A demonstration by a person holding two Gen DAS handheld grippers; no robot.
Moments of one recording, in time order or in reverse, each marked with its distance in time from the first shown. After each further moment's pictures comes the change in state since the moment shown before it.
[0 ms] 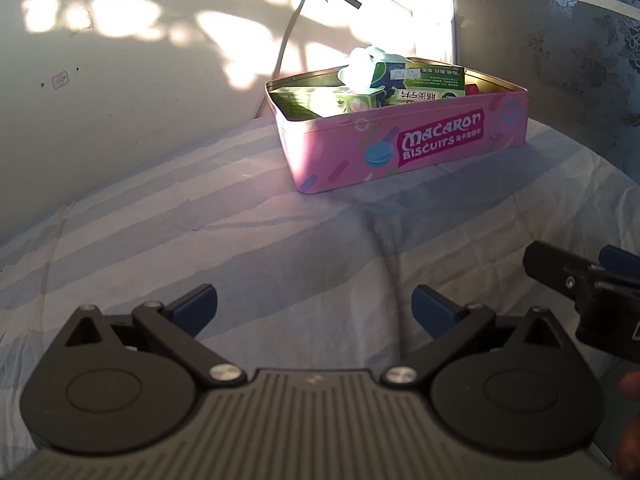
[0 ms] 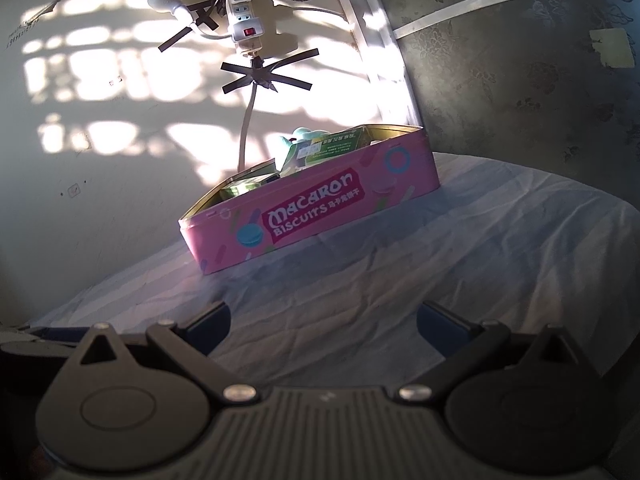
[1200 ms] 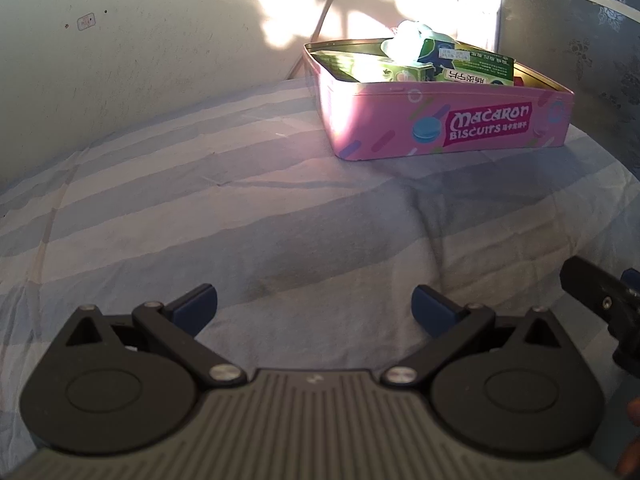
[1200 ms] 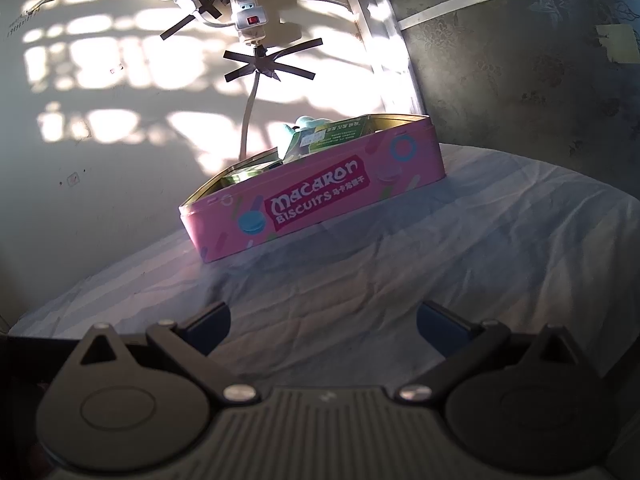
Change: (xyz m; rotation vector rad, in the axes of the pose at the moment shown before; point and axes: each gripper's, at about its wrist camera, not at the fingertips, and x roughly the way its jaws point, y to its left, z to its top) left arm 0.018 0.023 -0.006 -0.117 0.094 0.018; right arm 0.008 0.000 -0.002 -0.019 0.026 0.009
